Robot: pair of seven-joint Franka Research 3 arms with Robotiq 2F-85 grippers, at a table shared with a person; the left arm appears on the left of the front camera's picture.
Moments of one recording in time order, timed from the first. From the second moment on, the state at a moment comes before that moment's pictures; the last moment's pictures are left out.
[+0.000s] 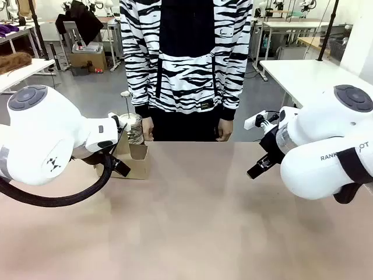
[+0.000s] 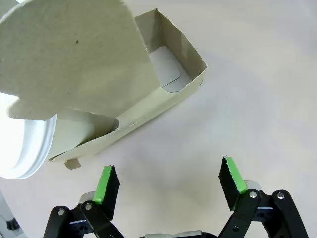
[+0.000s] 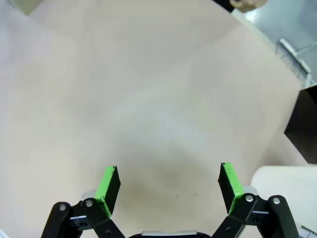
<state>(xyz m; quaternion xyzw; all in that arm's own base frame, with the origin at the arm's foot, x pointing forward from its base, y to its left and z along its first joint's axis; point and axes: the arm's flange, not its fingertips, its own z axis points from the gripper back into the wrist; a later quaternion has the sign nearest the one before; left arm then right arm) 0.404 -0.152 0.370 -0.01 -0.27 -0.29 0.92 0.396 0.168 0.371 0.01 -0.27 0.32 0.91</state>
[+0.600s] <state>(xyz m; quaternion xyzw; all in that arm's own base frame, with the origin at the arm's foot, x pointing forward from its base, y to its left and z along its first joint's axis) 0.404 -0.152 0.370 -0.01 -0.27 -0.29 0.92 0.396 0.168 0.371 0.01 -0.27 0.32 0.91</state>
